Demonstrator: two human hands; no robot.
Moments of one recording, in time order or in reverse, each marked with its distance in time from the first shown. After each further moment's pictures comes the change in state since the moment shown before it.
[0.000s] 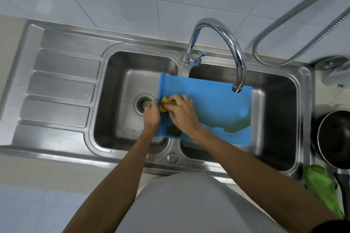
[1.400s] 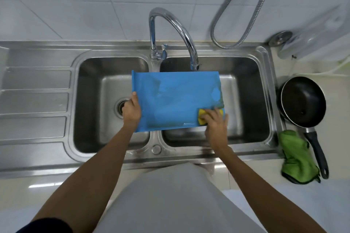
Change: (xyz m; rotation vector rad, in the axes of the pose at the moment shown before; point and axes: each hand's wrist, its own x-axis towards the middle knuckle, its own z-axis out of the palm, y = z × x) left_hand 0.002 -0.006 0.006 0.430 0.079 0.245; right_hand -0.178 0.094 -0.016 -0.039 0.244 0.553
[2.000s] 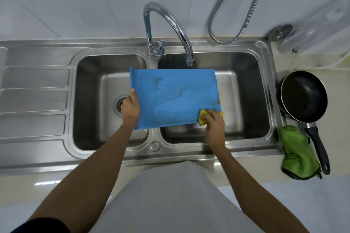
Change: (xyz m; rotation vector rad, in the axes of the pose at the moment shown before) left_hand -0.009 0.007 0.000 -0.005 0.024 0.017; right_hand -0.014 0.007 0.013 0.244 0.066 0.085
